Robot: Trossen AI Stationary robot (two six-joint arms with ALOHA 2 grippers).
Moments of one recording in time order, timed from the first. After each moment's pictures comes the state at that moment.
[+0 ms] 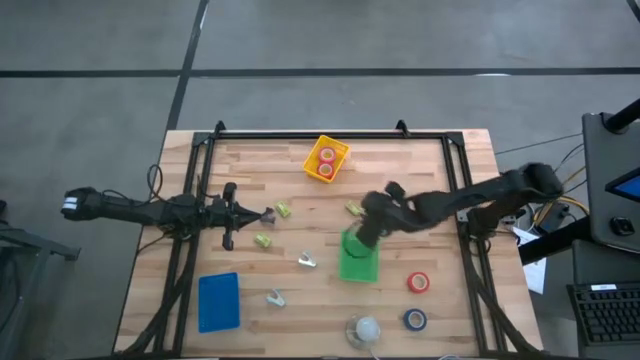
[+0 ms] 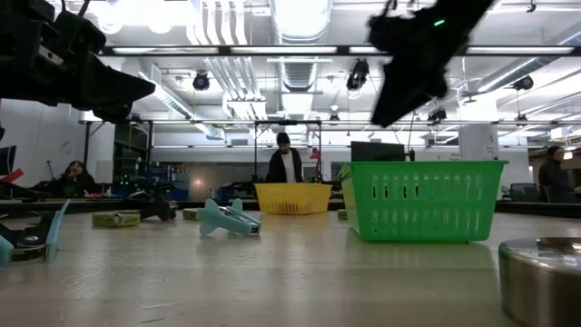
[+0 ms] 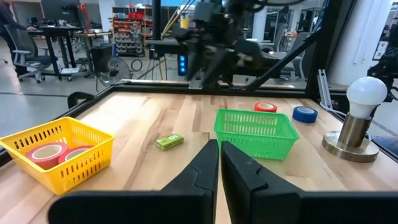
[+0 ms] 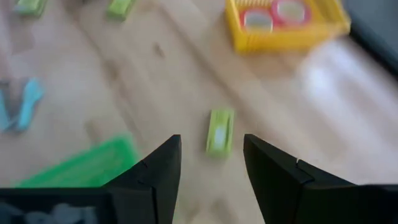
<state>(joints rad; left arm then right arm) -0.08 0.36 0.01 0.27 -0.13 -0.04 0.18 1.44 0.99 -0.58 0.52 0.65</state>
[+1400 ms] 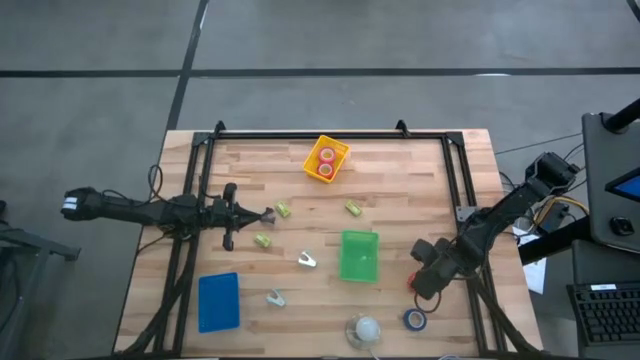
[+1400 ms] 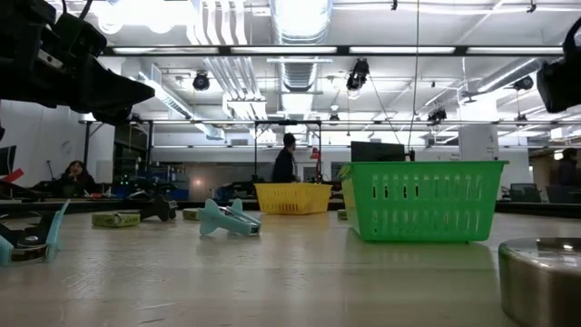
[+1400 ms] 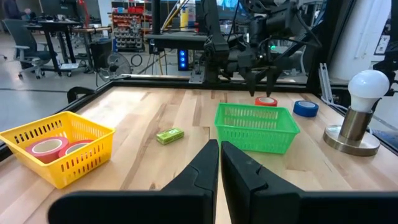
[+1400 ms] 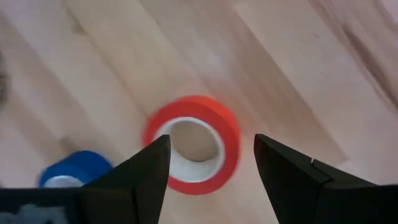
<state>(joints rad) -0.08 0.36 0.01 0.25 -0.13 -0.04 0.71 1.25 0.62 -0.68 0.07 1.44</state>
